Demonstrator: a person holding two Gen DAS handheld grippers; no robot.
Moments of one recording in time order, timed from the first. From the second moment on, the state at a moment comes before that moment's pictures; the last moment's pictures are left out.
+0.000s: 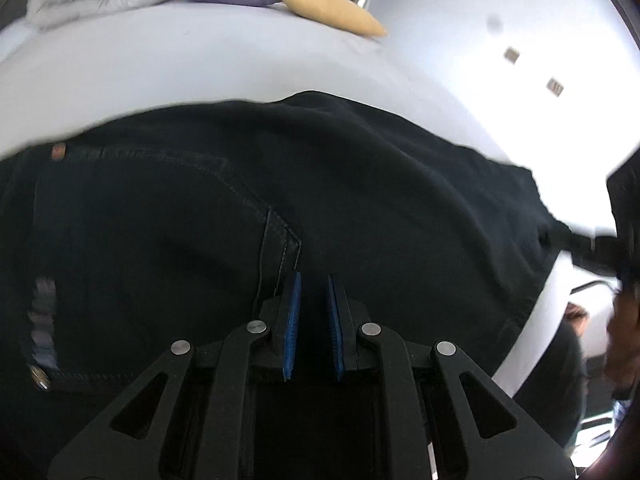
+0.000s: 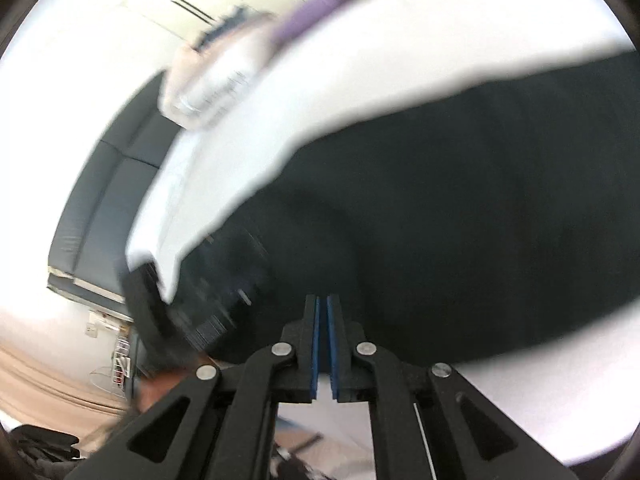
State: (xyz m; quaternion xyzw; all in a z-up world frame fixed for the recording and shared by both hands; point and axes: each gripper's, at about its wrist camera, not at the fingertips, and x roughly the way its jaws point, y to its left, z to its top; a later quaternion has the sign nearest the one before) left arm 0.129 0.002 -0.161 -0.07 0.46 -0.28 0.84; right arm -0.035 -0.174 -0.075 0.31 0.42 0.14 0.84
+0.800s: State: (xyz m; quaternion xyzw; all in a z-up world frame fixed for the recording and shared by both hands) left arm 0.113 0.025 -0.182 -0.09 0.44 -0.30 0.84; right arm 0.168 -0.182 -0.136 0.39 0.40 0.04 0.83
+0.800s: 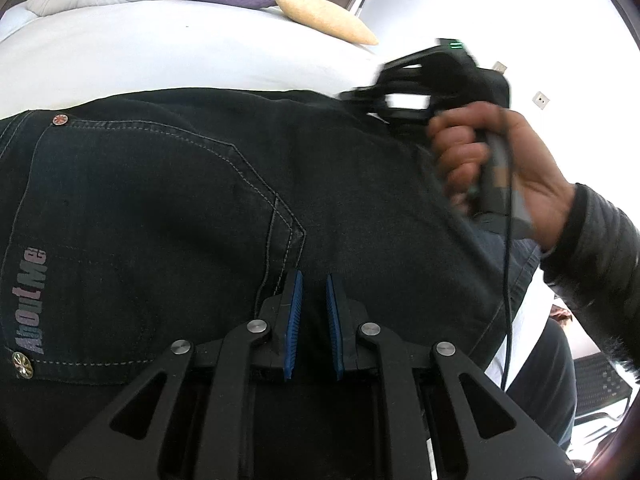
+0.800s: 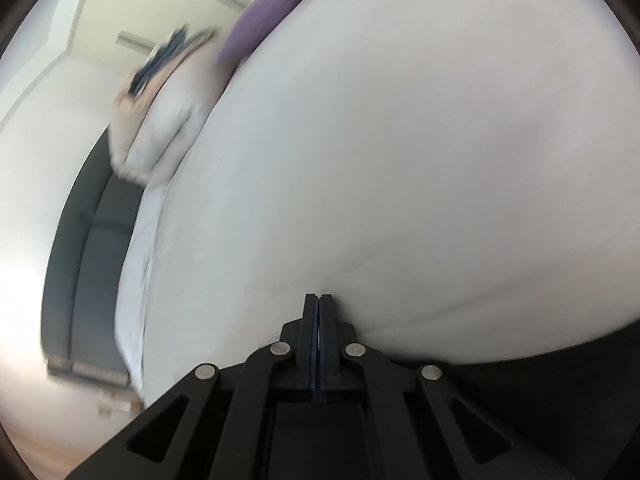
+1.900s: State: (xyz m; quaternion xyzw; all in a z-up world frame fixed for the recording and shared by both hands) left arm 0.104 -0.003 -0.178 -0.05 0.44 -0.28 0.85; right arm -0.031 -0.441 -0.089 0.43 0.22 -0.19 0.86
